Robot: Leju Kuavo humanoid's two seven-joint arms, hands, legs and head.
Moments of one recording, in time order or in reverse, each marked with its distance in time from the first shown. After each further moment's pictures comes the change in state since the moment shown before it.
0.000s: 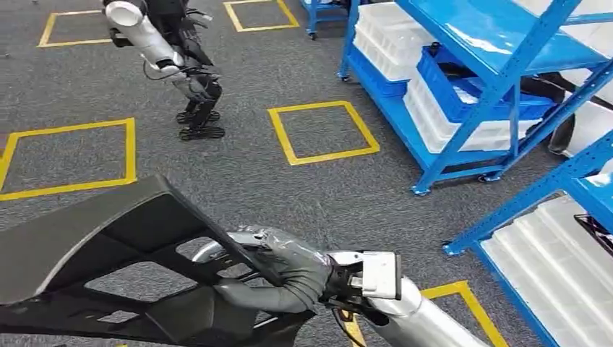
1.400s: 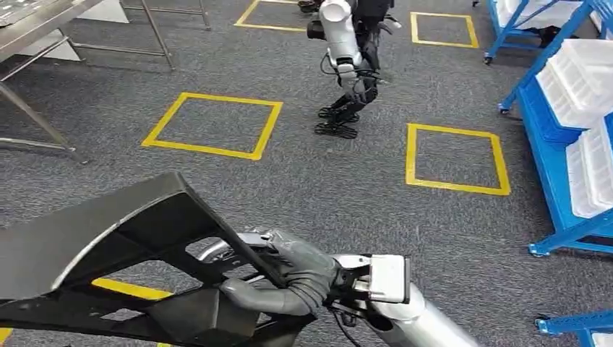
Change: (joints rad) left arm 0.006 -0.020 0.071 -0.004 -0.049 -0.006 0.005; right arm 0.023 -0.003 -0.004 -0.030 -0.003 -0.021 0.000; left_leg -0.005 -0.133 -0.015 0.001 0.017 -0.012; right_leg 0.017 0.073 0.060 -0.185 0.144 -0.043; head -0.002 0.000
